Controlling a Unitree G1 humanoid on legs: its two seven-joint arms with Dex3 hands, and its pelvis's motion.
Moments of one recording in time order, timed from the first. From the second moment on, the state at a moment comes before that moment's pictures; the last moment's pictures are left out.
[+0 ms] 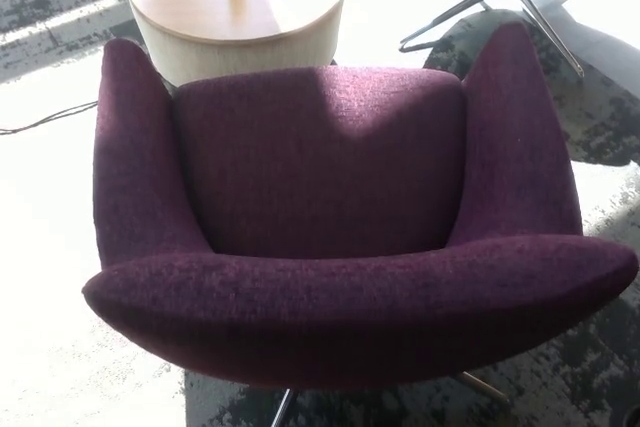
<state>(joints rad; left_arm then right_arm) 0.04 0.39 0.00 1.10 0.12 -0.34 -0.04 -0.01 -0.08 0.02 1.11 -0.14 -0.34 -0.05</state>
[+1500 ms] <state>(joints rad) -0.60 0.53 0.08 1.15 -0.04 -0.21 -0.39 -0.07 -0.04 -0.16 1.13 0.03 -0.53 0.15</state>
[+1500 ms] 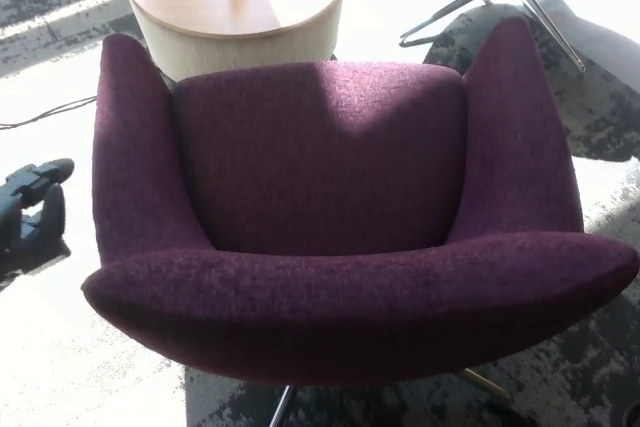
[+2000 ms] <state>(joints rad) -0.56 0.49 -0.10 1.08 0.06 -0.18 -0.37 -0.06 -0.03 -0.14 1.13 0.03 -0.54 0.14</state>
